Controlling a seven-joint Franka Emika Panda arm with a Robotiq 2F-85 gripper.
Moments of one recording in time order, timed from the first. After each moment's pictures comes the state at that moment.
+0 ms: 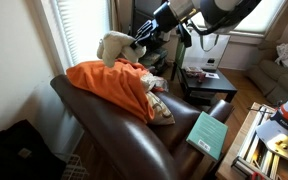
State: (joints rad) arm 0.06 -0.07 0.61 -2.35 0.50 3.13 -0.72
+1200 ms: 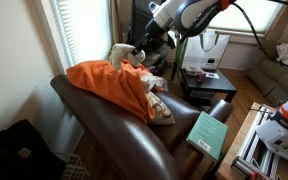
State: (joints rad) arm -0.02 0.18 0.47 -2.18 0.11 3.01 -0.34
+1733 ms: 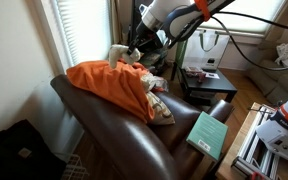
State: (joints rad) arm 0.22 0.31 0.17 -1.98 -0.20 2.89 0.01
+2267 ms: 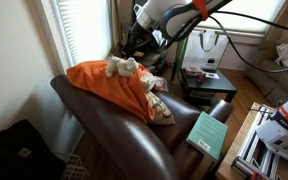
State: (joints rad) arm 0.27 0.32 0.17 -1.94 -0.19 2.86 0.02
